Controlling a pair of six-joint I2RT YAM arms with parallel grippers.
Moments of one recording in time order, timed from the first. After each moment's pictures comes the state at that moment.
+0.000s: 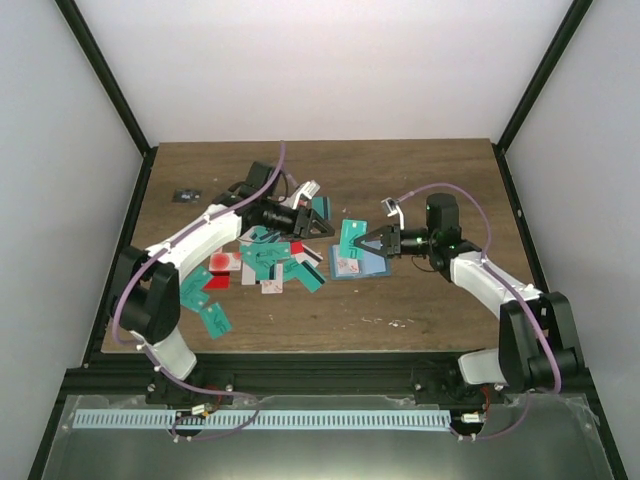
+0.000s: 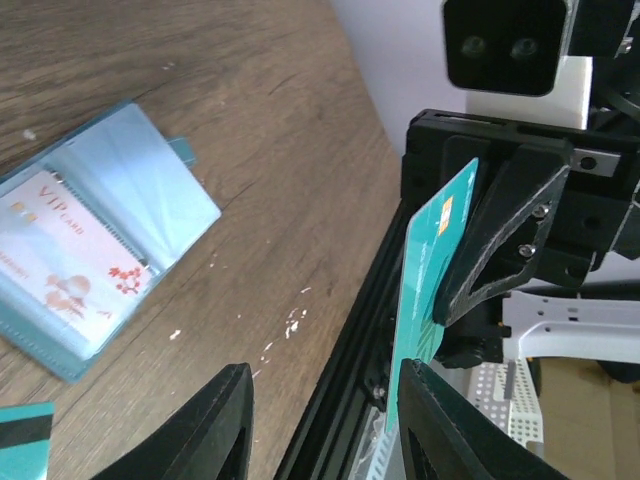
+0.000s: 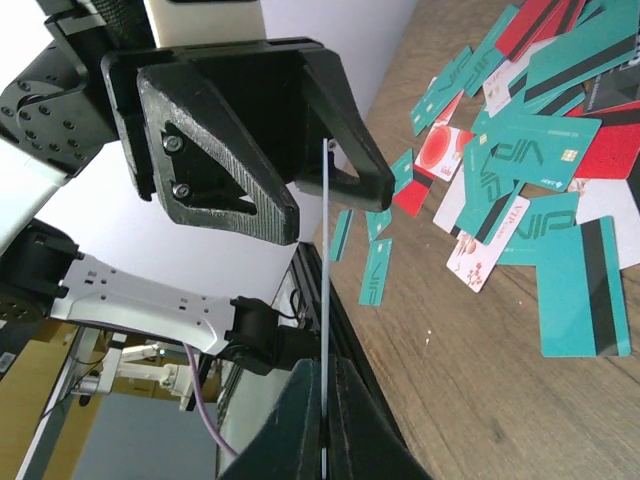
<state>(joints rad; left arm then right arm) -0.48 1.68 1.29 -0.46 0.95 -0.36 0.22 1.34 0.72 0.13 -1.20 0.64</state>
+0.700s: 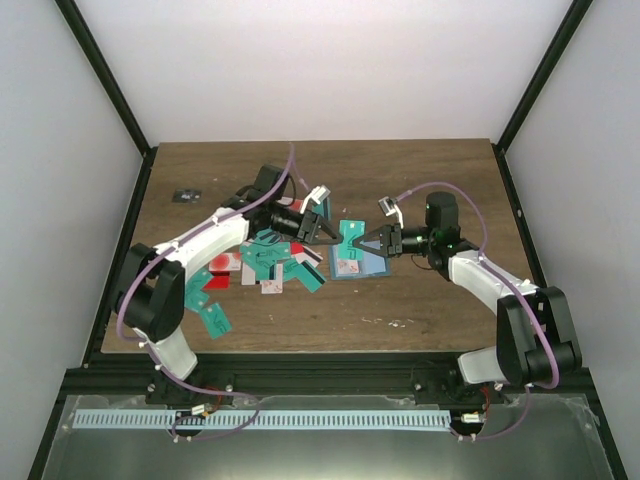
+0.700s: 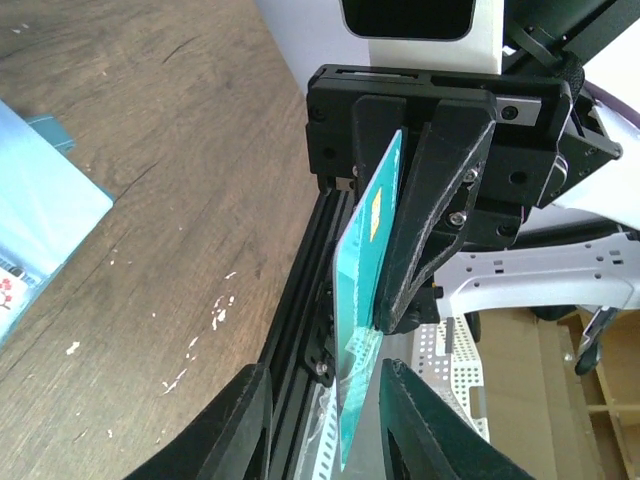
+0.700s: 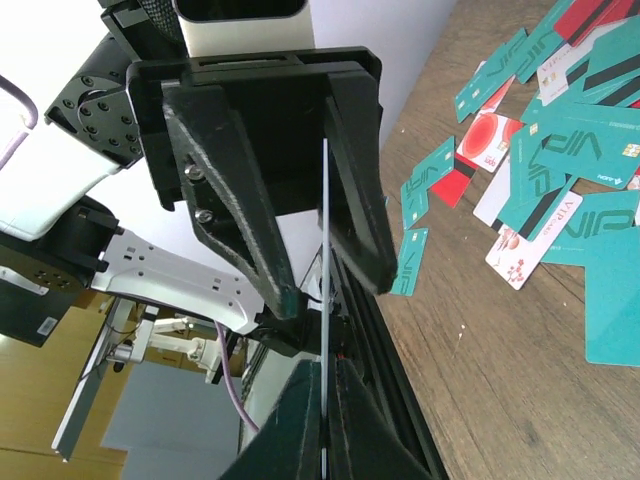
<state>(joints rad) -0.51 1.72 1.27 -0.37 1.12 -0.38 0.22 1.38 0.72 0.22 -1.30 0.68</state>
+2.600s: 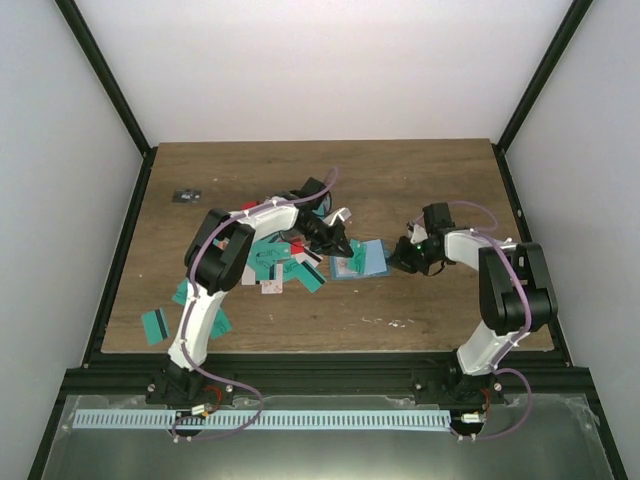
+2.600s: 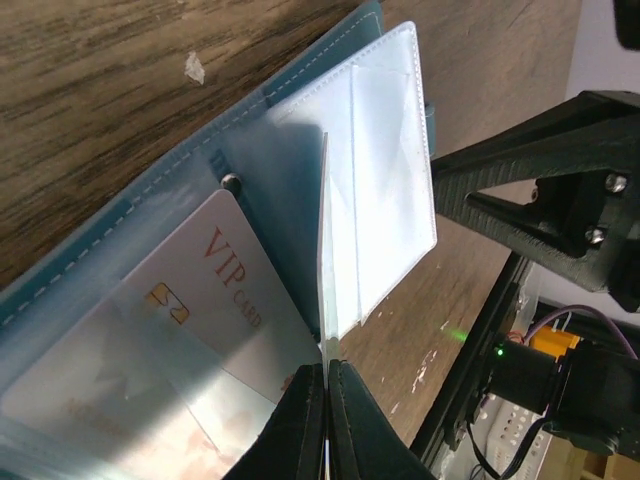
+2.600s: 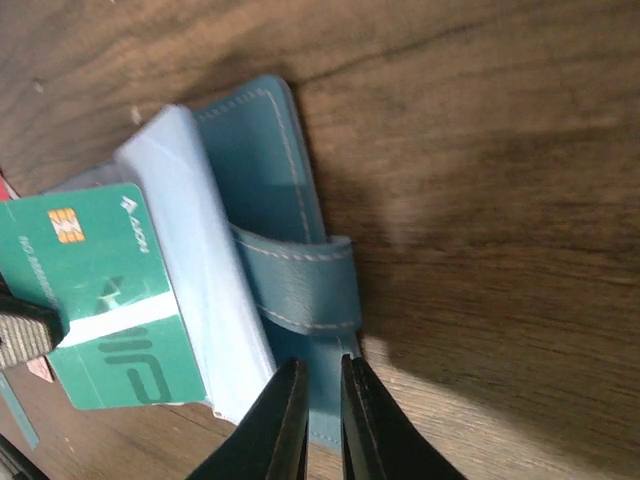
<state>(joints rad) -0.58 2.27 1.66 -0.62 0.87 -0.39 0.11 1.66 0.86 -0.39 -0.53 0.43</state>
